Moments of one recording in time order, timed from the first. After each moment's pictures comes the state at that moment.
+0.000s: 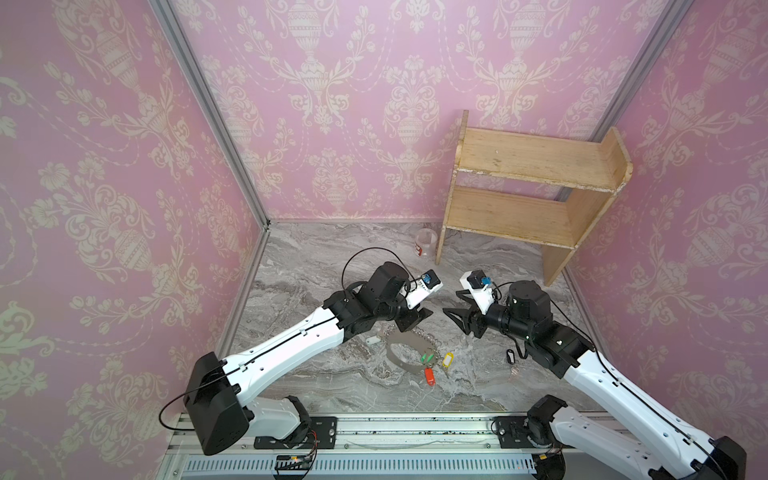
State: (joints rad) left arm -0.84 1.38 1.14 -0.47 0.15 0.15; right arm 0.53 0.87 0.71 -0.28 -0.27 -0.01
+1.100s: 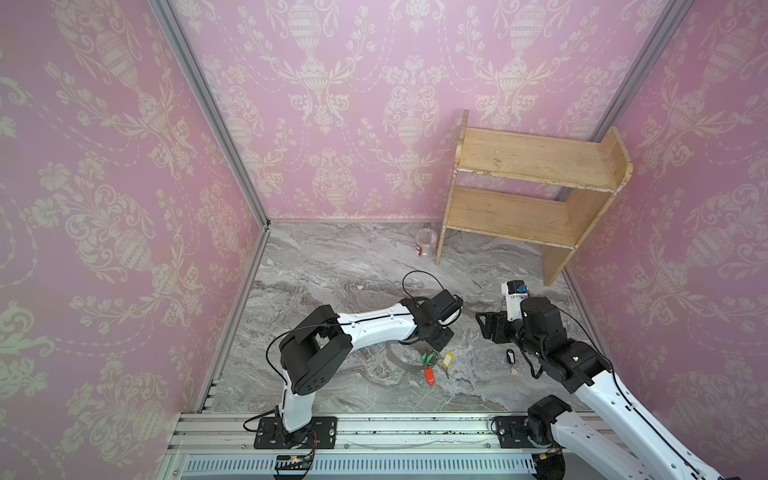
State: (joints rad) left arm -0.99 1.92 1.33 -0.51 0.04 -0.22; right arm 0.41 0.71 0.62 -0.55 0.03 0.37
